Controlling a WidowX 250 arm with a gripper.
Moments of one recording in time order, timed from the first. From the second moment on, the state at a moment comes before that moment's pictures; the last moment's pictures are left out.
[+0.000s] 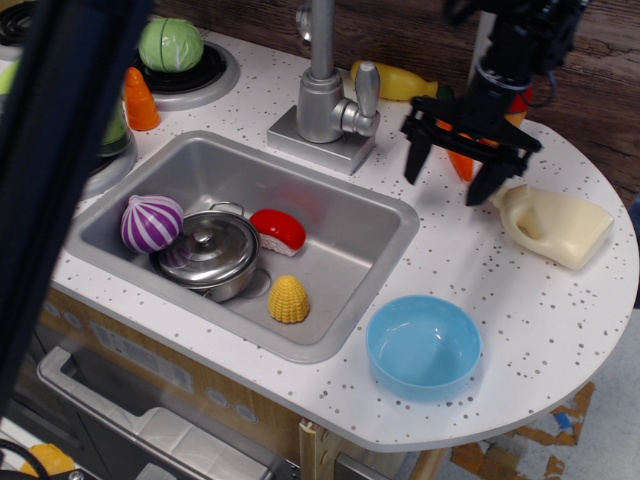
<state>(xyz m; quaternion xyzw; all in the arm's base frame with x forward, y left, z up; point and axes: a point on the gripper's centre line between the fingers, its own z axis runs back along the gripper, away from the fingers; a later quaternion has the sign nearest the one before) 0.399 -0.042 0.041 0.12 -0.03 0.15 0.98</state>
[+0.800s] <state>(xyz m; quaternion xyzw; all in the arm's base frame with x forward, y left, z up) 0.326 0.014 0.030 0.09 -0.05 0.39 0.91</state>
